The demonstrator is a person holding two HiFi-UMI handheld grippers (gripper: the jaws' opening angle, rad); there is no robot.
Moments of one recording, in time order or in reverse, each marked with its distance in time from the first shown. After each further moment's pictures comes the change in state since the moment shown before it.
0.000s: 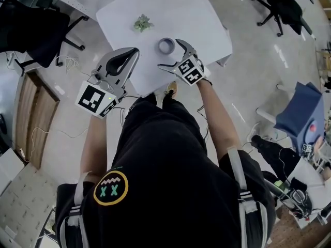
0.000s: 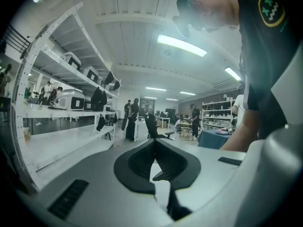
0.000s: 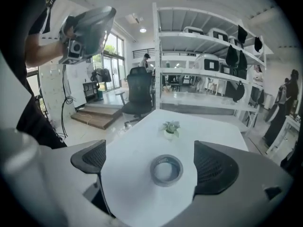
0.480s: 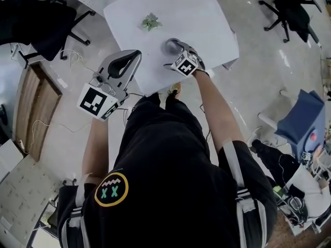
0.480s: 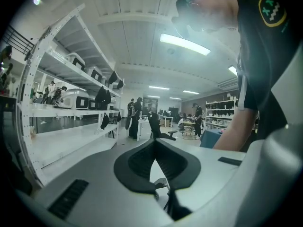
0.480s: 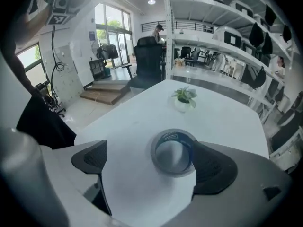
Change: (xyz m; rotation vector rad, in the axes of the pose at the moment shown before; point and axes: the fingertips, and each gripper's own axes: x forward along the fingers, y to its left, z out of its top) left arm -0.014 0.007 -0.001 -0.008 0.022 0.040; right arm 0.070 0.000 -0.074 -0.100 0.299 0.116
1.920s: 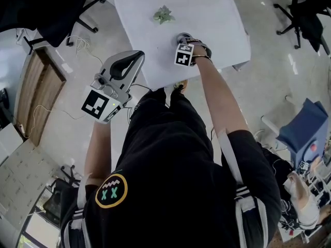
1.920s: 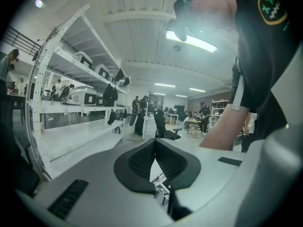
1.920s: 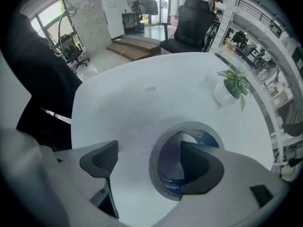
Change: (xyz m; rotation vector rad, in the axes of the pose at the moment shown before) left arm -0.020 0.012 -0.017 -0.031 0.043 0.072; right arm 0.068 0.003 -0.044 -0.452 0.411 0.165
